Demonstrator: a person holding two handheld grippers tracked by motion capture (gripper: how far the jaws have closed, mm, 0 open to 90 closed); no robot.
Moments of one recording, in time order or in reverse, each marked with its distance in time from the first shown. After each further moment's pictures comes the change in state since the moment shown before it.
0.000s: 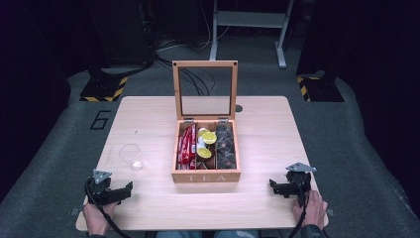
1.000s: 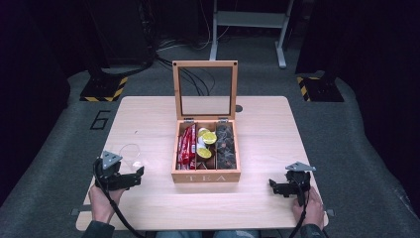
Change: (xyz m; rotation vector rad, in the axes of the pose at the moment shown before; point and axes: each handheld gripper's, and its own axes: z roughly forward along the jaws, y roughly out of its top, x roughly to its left) left arm -0.049 0.070 -0.036 -0.098 -0.102 0.137; right arm 0.000 0.001 0.001 -0.005 0.012 -0.008
